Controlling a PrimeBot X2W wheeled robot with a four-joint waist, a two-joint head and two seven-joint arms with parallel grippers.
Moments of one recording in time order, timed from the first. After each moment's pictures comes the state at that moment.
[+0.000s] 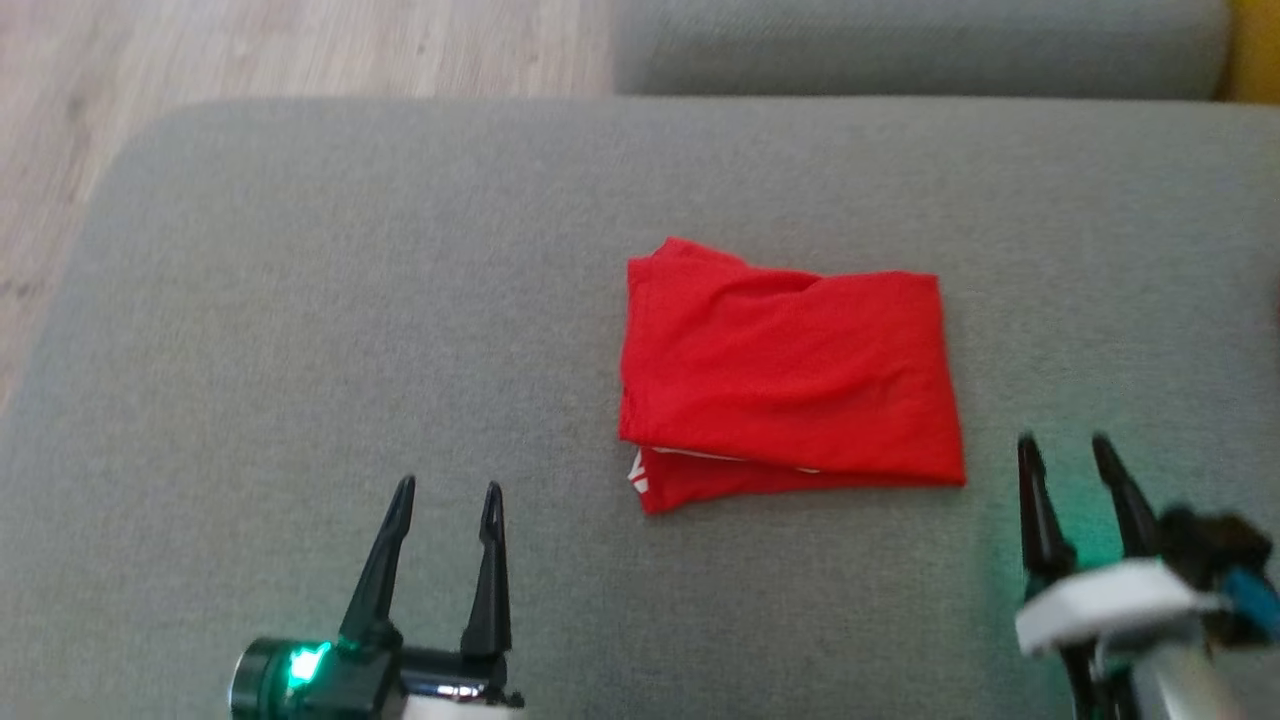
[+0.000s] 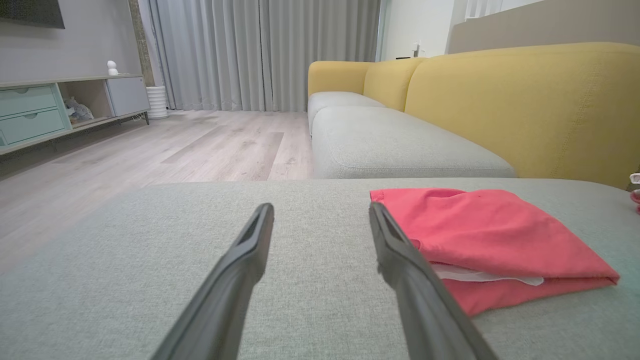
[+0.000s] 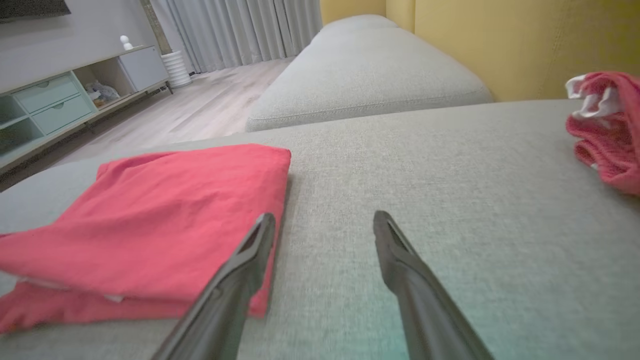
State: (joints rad) left arm 0.12 0.06 -0.30 0.01 -0.10 0.11 -0.26; right arm -0.02 -0.12 0.00 0.37 0.23 0.13 -0.24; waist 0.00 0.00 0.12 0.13
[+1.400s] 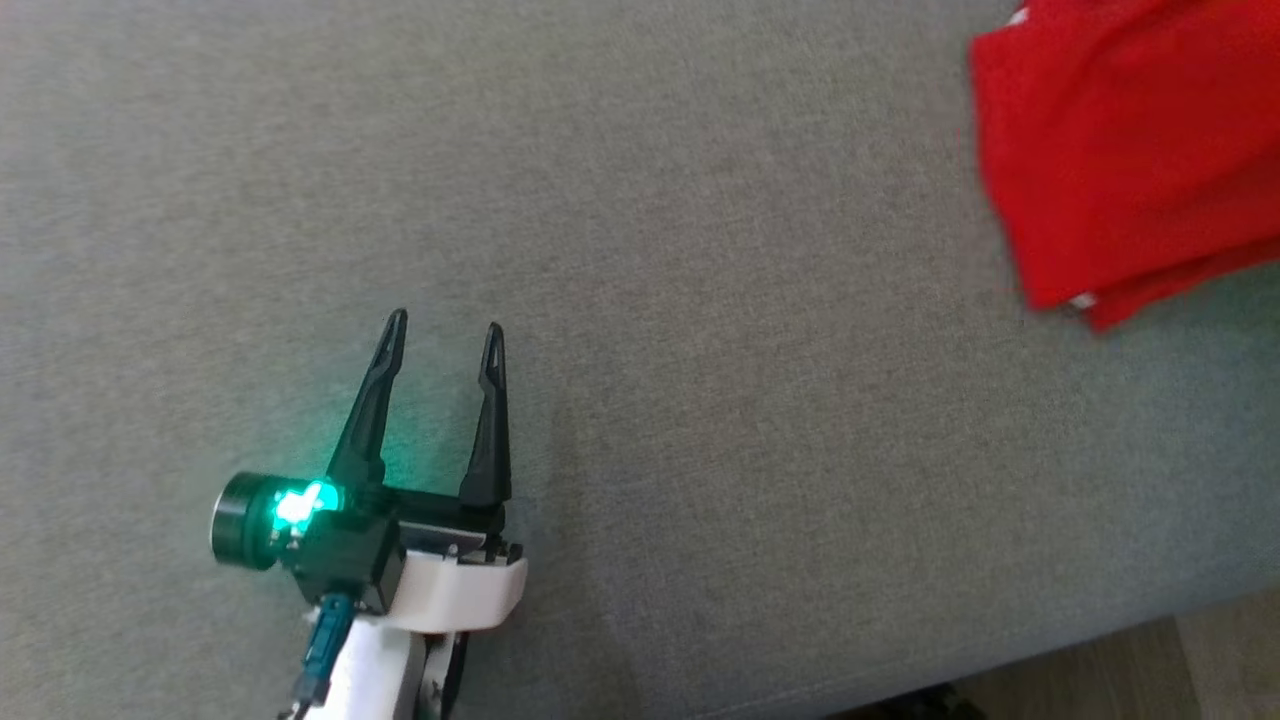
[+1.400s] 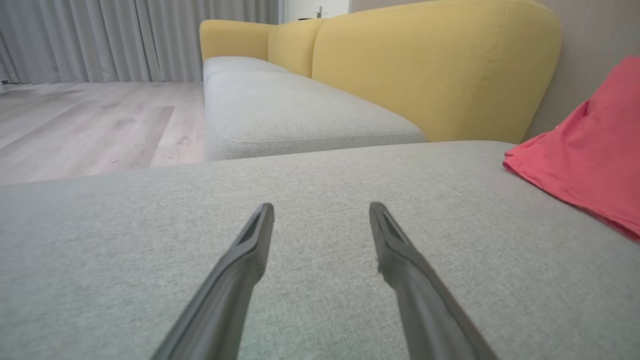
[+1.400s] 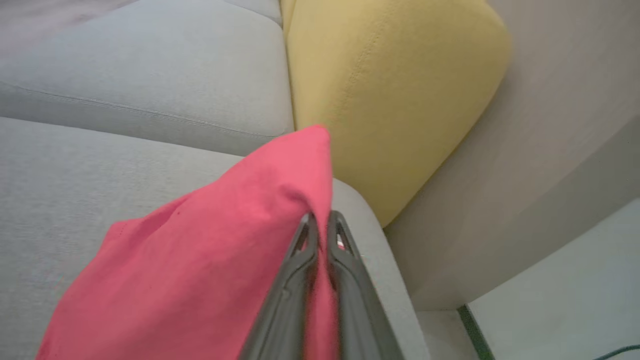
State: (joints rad) left arm -0.13 0.05 -0.29 0.03 -0.06 0.09 -0.26; right arm -0.40 -0.61 -0.08 0.15 0.32 0.13 0.14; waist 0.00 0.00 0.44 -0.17
